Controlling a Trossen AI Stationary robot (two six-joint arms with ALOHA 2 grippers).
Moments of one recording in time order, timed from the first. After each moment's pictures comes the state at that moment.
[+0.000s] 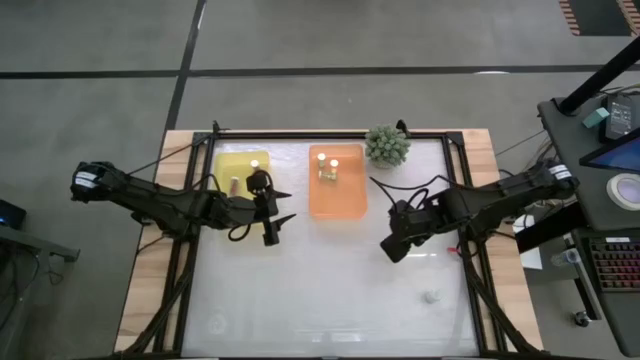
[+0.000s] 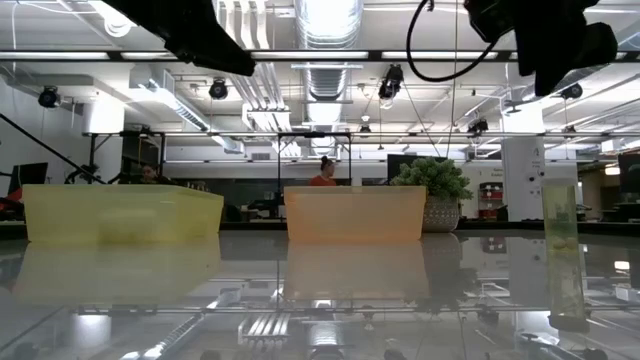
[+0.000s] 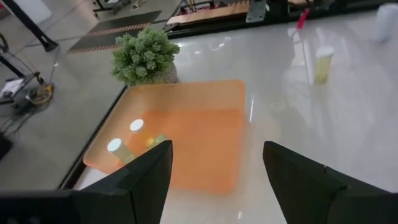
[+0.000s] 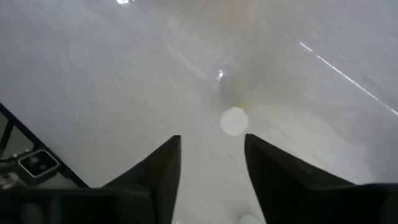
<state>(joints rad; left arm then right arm) -0.20 1.10 0.78 -0.16 -0.53 0.01 0.28 1.31 1.13 -1.03 -0.03 1.19</state>
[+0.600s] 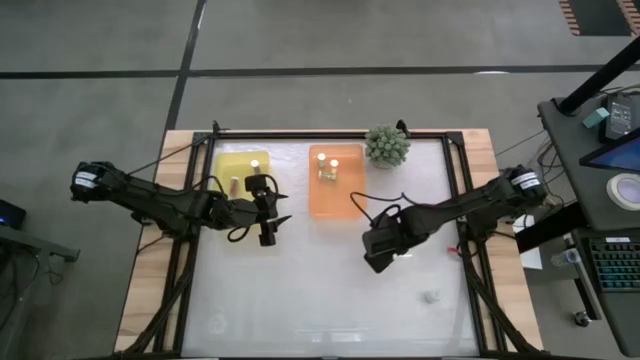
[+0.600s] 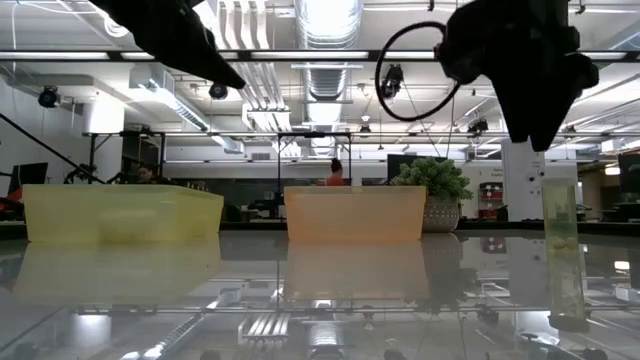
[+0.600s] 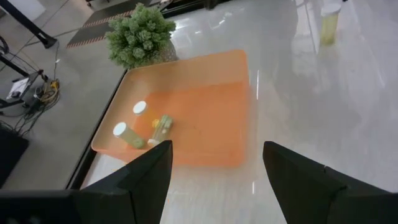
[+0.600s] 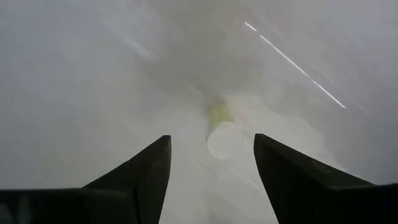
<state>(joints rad) -0.20 1.10 0.78 -0.26 -0.54 0.06 0.28 1.61 1.23 -1.10 -0.03 1.18</state>
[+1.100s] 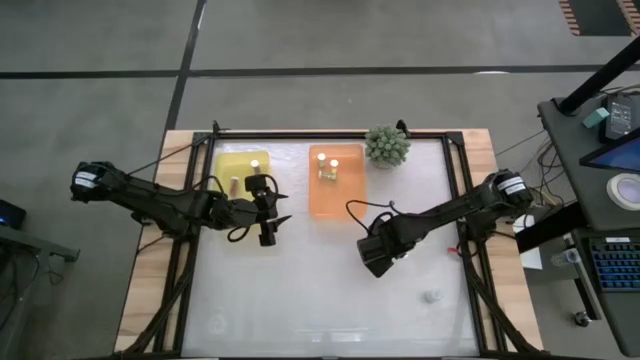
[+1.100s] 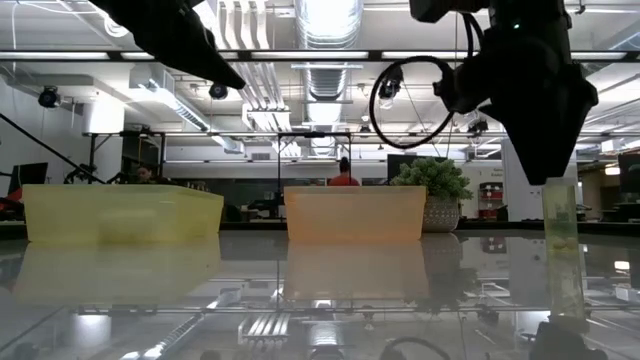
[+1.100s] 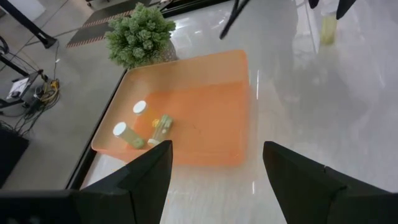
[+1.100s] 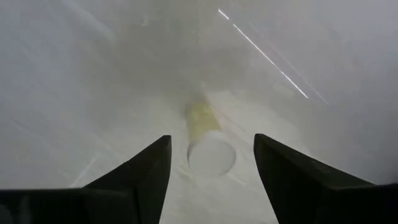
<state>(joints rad) -0.20 1.10 0.78 -0.26 -0.54 0.06 0.29 1.73 1.23 -1.12 -0.03 1.13</state>
